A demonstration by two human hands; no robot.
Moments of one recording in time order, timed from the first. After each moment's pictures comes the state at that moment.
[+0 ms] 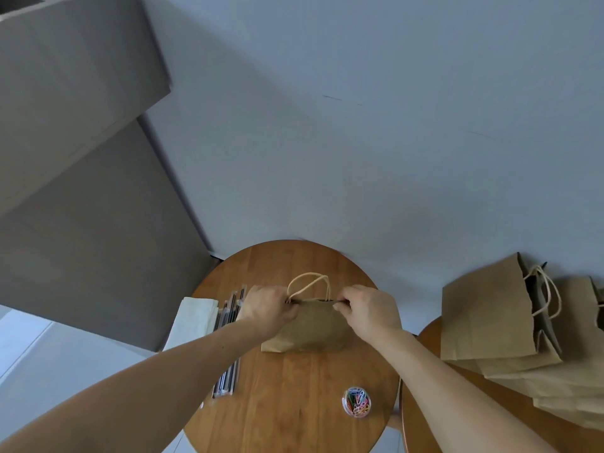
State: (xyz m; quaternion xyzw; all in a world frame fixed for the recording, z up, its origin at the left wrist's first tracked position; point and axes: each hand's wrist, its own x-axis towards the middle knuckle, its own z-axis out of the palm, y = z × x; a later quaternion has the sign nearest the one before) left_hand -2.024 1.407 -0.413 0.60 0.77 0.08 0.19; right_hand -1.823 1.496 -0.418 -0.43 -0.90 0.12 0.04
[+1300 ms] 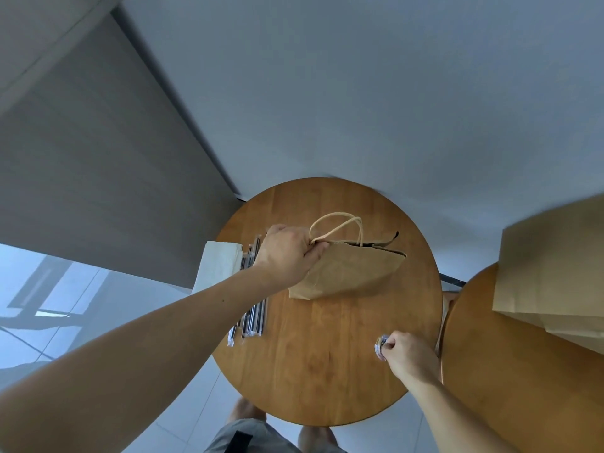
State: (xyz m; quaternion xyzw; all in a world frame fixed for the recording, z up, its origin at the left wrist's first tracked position) left_hand -2.031 1.411 -0.435 0.62 0.74 0.18 0.20; right_hand -1.750 1.396 -0.556 -0.62 -0.69 0.30 -0.22
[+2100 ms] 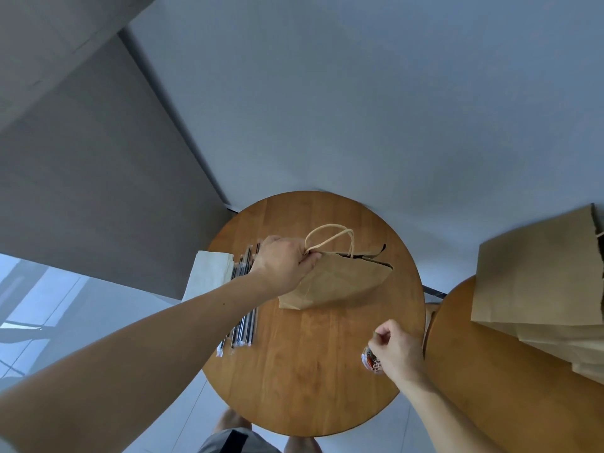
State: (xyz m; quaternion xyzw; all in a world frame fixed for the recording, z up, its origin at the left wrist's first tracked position) left_hand -2.032 1.413 -0.430 0.62 0.74 0.17 0.20; right_hand -1.751 1.400 -0.541 -0.63 -0.69 0.36 0.02
